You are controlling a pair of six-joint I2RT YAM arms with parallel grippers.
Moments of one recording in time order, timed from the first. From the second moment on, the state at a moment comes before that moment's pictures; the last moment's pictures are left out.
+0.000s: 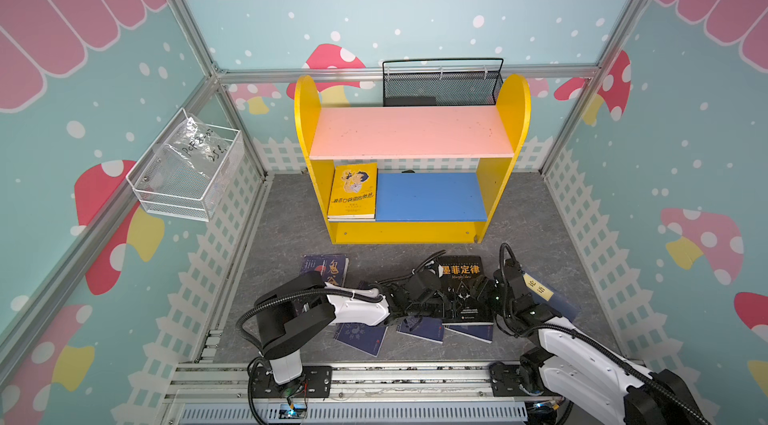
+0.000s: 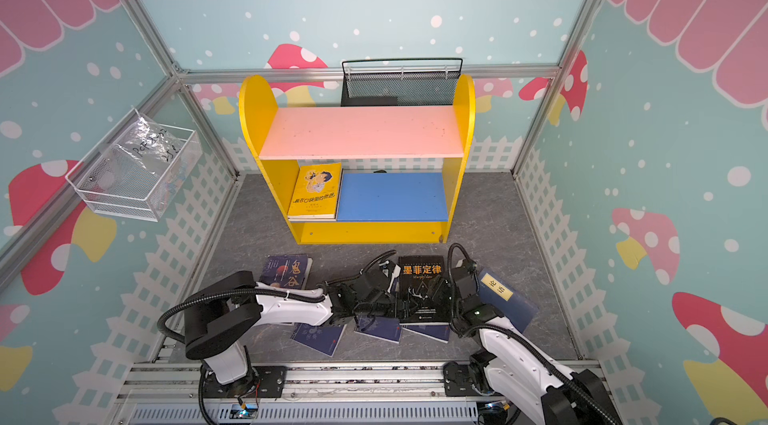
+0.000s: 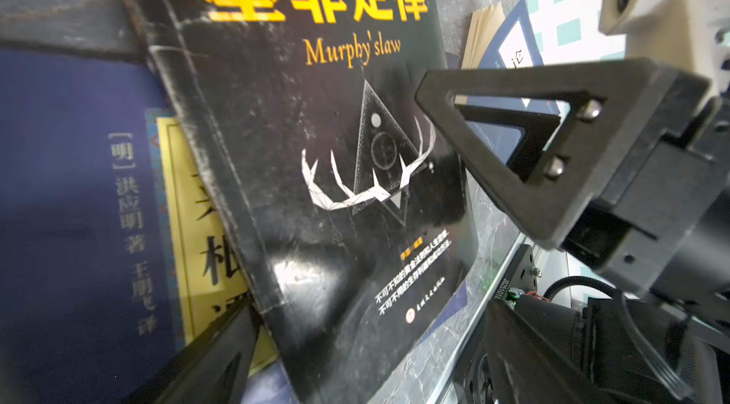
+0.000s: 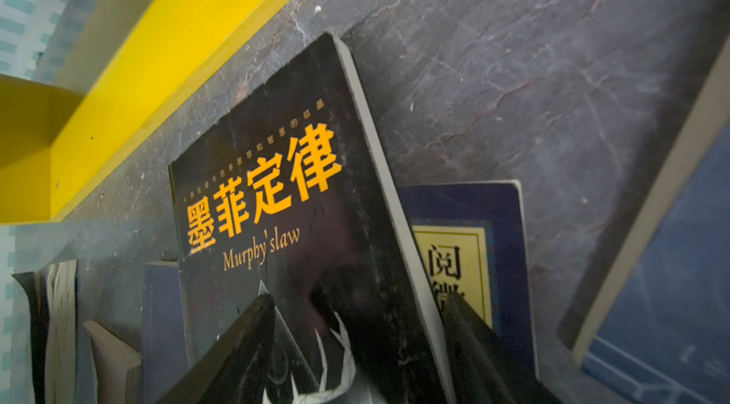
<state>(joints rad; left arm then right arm) -1.10 1.78 0.86 0.24 0.16 -0.99 0.41 0.92 0.23 -0.11 0.05 0.88</state>
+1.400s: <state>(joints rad) -1.01 1.72 0.83 0.46 0.19 -1.11 0.42 0.96 0.21 0.02 -0.07 0.89</state>
